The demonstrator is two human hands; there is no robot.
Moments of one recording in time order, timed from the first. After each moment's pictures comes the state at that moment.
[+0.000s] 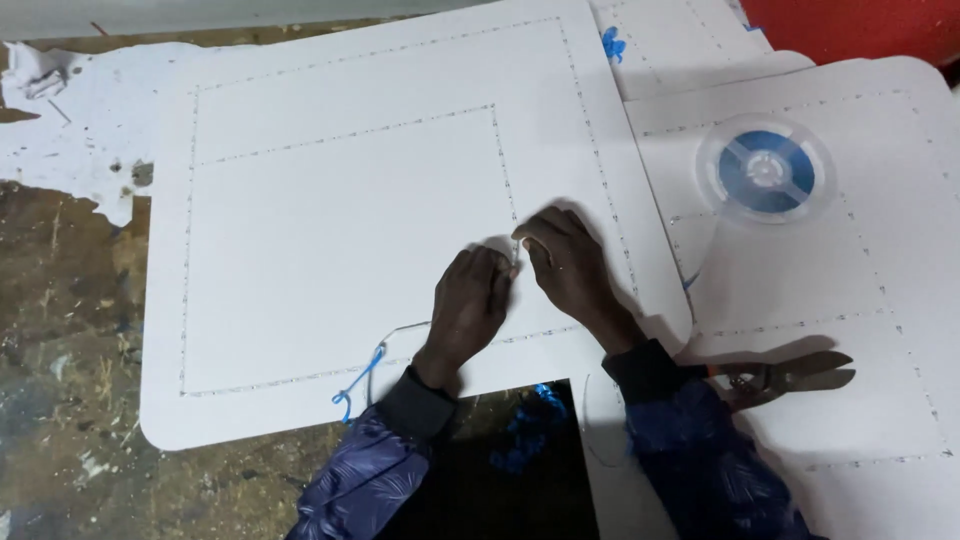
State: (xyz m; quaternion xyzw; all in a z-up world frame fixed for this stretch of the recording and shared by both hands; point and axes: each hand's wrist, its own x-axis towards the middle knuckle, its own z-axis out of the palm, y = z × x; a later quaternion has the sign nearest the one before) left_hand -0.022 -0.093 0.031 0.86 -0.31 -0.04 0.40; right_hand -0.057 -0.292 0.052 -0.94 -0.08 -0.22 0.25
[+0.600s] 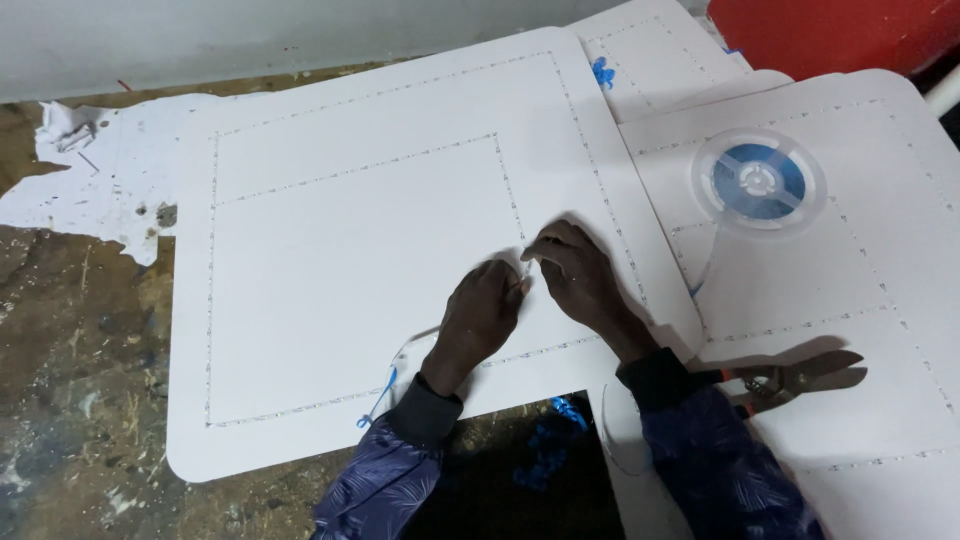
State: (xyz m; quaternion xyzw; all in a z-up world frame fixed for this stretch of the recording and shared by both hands) left_hand 0.002 -0.095 0.054 0.87 -0.28 -0.21 0.34; right_hand -0.054 -0.291 0.057 -0.95 -0.07 -0.18 0.26
